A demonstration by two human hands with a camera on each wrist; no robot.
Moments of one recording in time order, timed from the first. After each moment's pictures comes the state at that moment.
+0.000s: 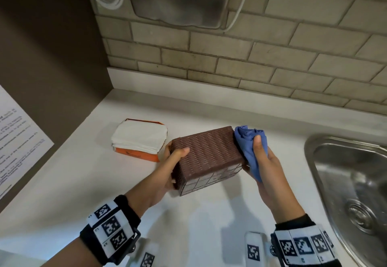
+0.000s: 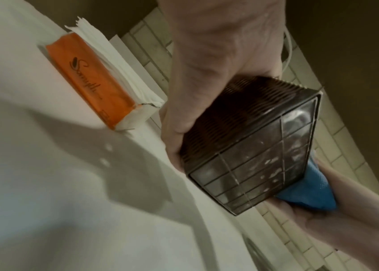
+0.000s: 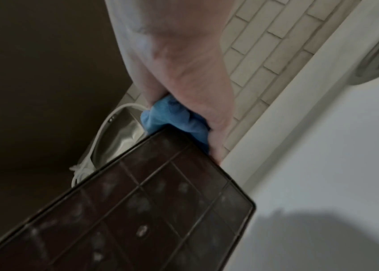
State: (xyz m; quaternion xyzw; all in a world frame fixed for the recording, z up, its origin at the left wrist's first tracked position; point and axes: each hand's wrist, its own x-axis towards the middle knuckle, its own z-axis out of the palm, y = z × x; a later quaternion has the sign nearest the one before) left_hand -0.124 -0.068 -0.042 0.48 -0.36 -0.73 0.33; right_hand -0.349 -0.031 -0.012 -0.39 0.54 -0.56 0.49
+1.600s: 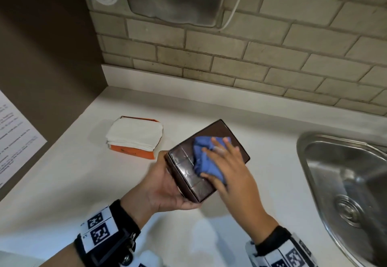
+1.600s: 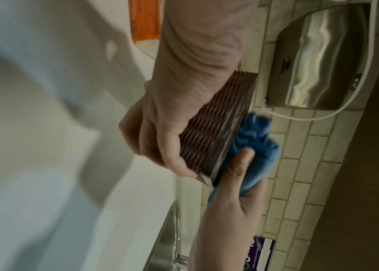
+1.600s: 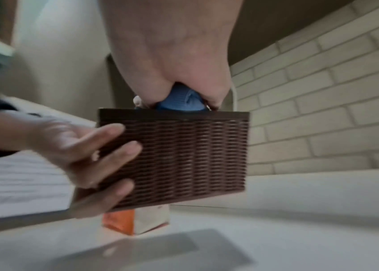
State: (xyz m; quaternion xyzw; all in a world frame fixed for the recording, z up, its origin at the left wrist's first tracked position) left_hand -0.127 -0.051 -0.021 0.37 -0.02 -0.91 0.20; right_hand -0.312 -0.008 -0.036 -0.77 0.56 -0.30 0.03
